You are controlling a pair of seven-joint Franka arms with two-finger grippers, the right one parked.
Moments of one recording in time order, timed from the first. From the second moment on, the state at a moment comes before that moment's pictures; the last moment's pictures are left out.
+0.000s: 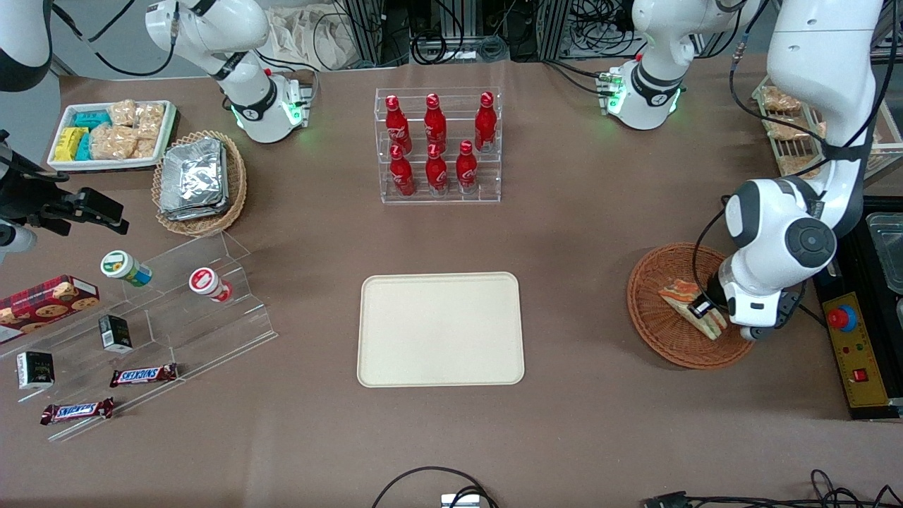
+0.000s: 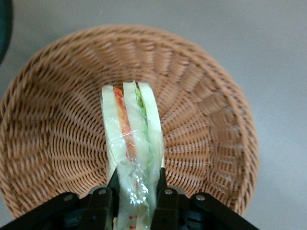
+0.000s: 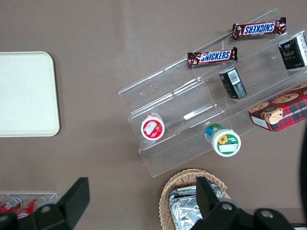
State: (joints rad) arm 0.04 0.34 -0.06 -2.01 0.05 2.36 -0.62
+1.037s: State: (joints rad) arm -0.29 0.39 -0.10 -1.52 0.05 1.77 -0.36
